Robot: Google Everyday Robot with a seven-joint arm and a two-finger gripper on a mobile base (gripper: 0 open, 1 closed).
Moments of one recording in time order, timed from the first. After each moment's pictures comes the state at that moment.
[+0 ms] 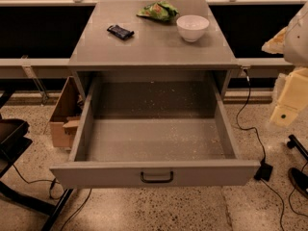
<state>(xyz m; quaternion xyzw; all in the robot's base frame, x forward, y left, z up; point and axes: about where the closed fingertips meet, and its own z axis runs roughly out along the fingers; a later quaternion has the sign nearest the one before) 0.438 -0.217 0.976 -0.60 0.78 -0.03 0.16</state>
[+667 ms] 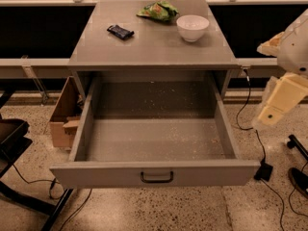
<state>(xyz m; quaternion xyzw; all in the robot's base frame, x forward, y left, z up) 0.456 -0.211 0.962 -0.59 0.78 -0.02 0.21</state>
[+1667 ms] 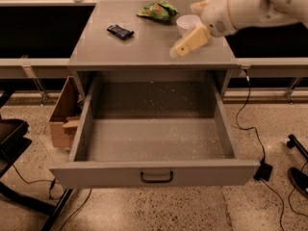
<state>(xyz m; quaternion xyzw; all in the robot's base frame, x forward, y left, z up) 0.687 -0.087 0.965 -0.53 0.68 0.15 0.48</state>
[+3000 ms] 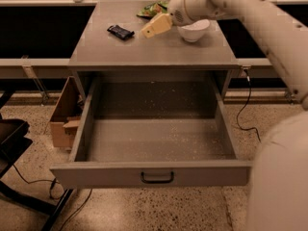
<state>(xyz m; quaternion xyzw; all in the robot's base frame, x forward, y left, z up) 0.797 -0.026 0.965 -0.45 0.72 0.12 0.52</state>
